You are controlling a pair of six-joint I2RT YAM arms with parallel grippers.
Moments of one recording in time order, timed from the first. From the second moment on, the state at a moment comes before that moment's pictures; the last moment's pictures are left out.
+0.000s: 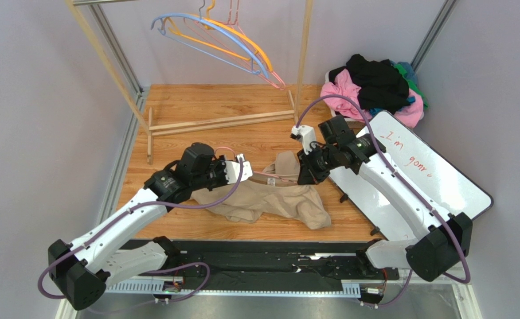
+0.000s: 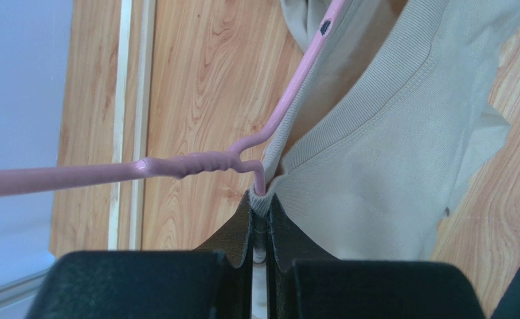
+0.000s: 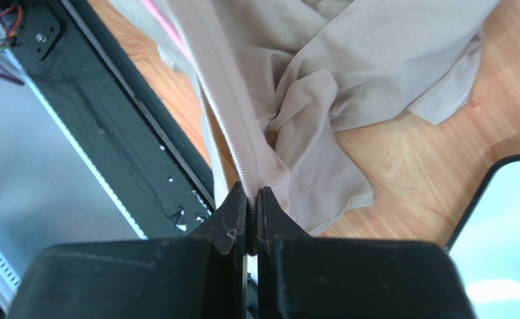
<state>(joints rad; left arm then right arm) -0.69 1.00 0.88 -0.54 0.10 0.74 0.51 1.29 1.21 -0.95 -0.48 -0.14</state>
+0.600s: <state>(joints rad) -0.71 1.10 0.95 -0.56 0.09 0.69 0.56 1.39 1.34 -0.94 -0.58 -0.16</state>
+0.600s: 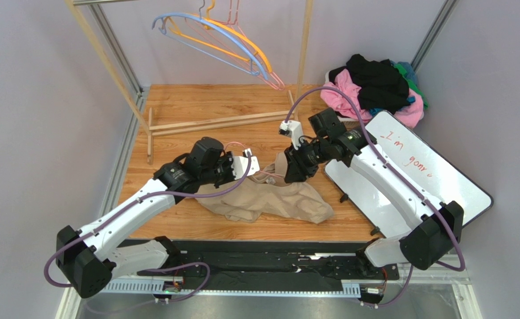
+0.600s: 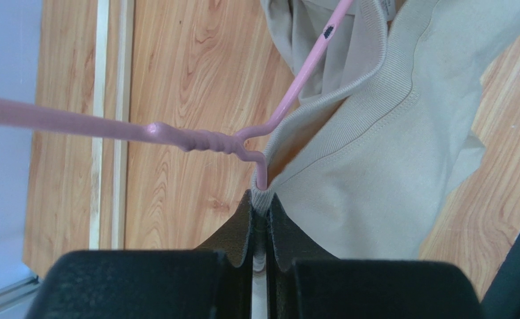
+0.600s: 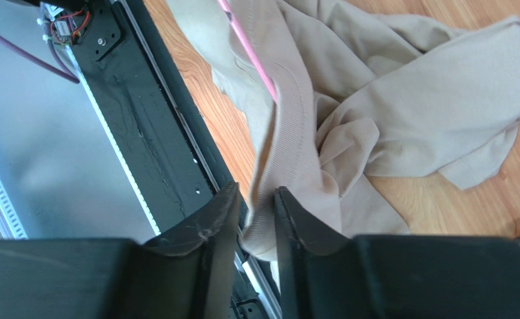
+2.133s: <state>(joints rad) -0.46 0.89 0.85 -0.59 0.40 0.63 0.64 1.39 1.22 -0.59 -0.64 -0.42</state>
